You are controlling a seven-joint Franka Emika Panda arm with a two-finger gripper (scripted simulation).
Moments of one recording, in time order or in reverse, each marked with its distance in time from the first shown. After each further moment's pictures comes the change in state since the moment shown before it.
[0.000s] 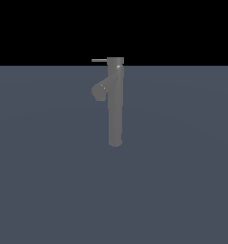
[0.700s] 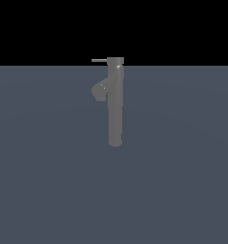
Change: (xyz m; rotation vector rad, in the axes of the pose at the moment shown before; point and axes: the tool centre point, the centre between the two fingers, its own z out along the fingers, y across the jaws) arm 0.083 -0.017 0.058 0.013 -0.006 0.051
